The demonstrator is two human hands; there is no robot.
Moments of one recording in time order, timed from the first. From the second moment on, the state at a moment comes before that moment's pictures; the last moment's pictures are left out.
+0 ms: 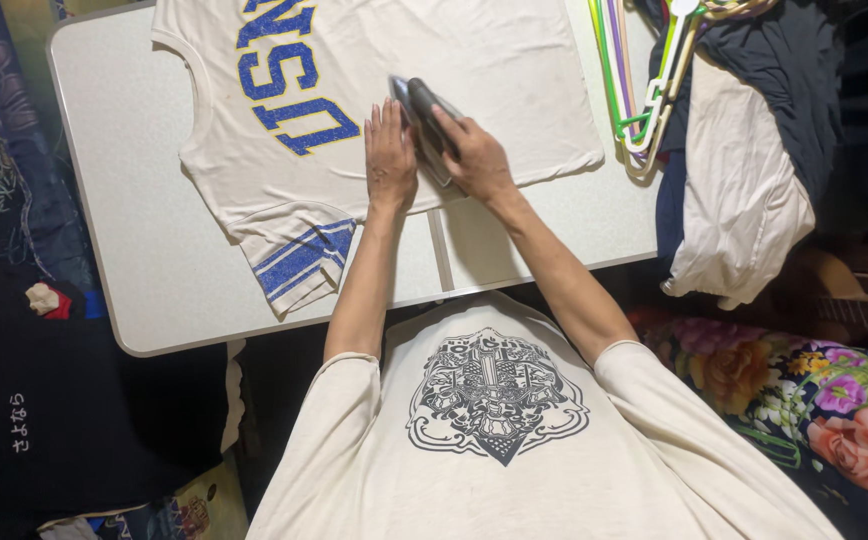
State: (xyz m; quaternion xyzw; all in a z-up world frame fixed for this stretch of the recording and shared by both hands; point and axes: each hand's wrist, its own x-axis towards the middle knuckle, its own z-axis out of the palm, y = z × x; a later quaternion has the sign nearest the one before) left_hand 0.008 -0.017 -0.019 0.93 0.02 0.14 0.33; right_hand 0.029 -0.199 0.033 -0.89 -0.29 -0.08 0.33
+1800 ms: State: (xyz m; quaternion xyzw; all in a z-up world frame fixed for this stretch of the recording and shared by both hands) left_hand 0.009 -0.065 0.111 0.75 0.01 0.21 0.62; right_hand 0.038 -0.217 0.060 -0.75 -0.24 0.01 0.61
